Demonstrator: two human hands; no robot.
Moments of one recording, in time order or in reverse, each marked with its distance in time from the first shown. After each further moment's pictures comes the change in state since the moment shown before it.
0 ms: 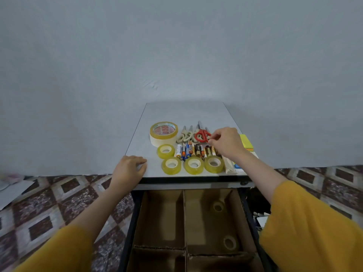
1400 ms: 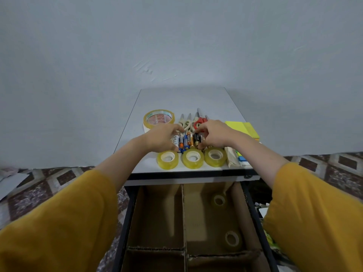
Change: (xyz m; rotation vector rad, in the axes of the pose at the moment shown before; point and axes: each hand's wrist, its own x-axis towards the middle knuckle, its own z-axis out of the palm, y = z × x) left_hand 0.078 0.093 0.003 0.037 -0.536 0.225; right_hand 0.027 -0.005 0.016 -0.230 -0.460 -0.203
